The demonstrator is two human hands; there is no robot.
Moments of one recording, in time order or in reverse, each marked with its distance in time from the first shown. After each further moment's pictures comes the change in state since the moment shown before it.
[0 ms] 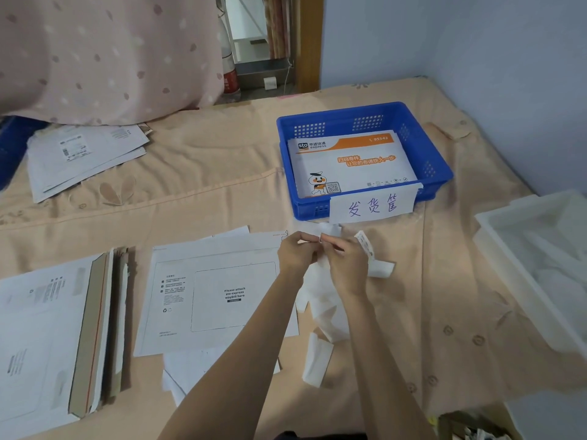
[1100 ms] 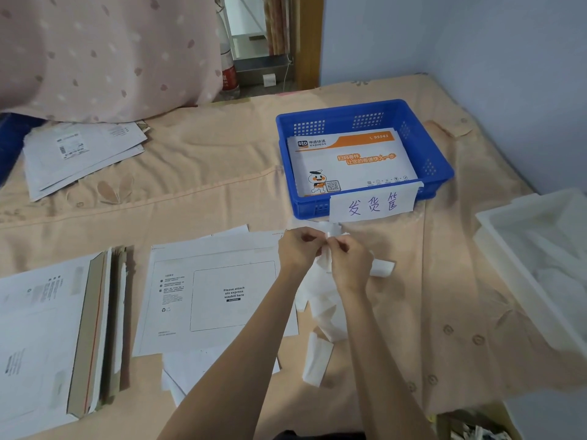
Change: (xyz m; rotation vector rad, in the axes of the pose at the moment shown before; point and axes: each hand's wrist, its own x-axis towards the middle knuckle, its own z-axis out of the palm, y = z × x) left_hand 0.005 0.004 0.003 0.170 -0.011 0.195; right_hand 0.002 -0.008 0.000 -0.009 0.108 0.151
